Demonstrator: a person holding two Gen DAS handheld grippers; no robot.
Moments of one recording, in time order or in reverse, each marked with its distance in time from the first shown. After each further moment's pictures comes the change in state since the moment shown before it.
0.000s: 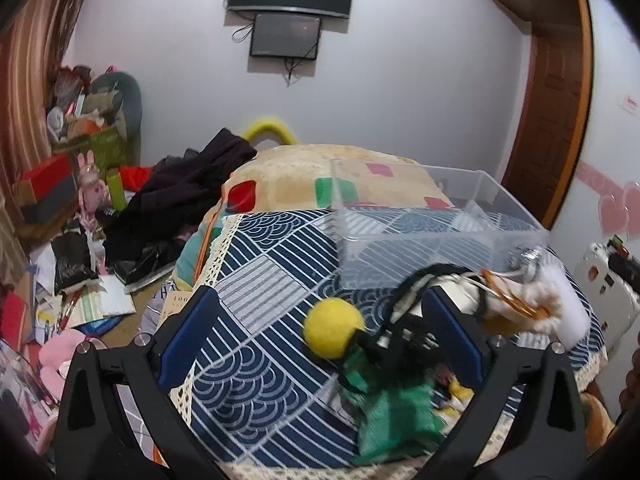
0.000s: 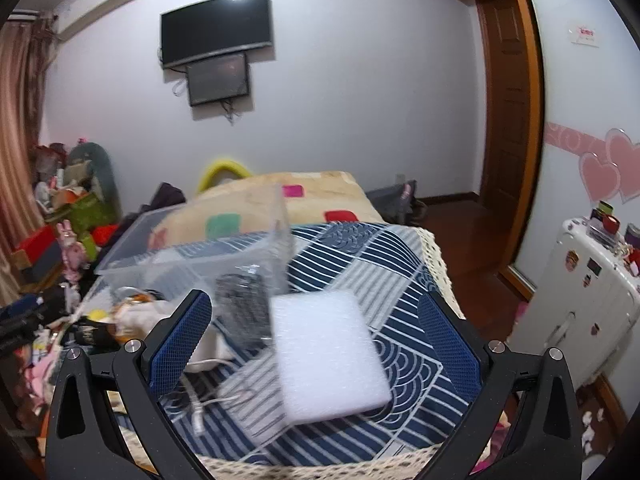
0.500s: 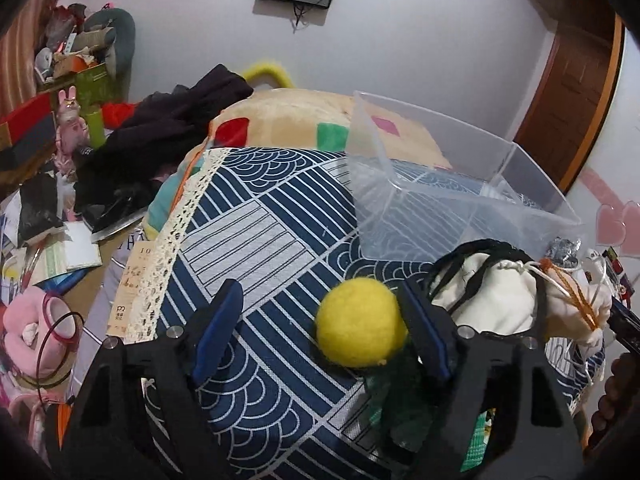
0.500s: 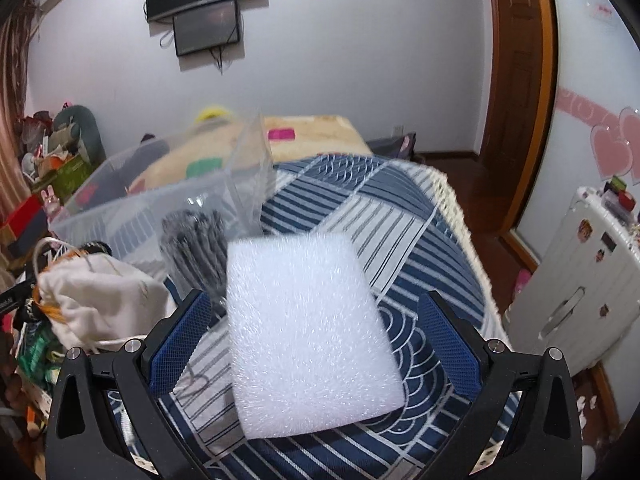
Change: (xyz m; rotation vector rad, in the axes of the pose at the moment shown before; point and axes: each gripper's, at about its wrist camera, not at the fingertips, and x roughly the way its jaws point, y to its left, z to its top) left arm 0.070 0.020 -0.017 -0.107 0.185 -0.063; right arm 0.056 -0.006 -0.023 -0.002 0.187 0.004
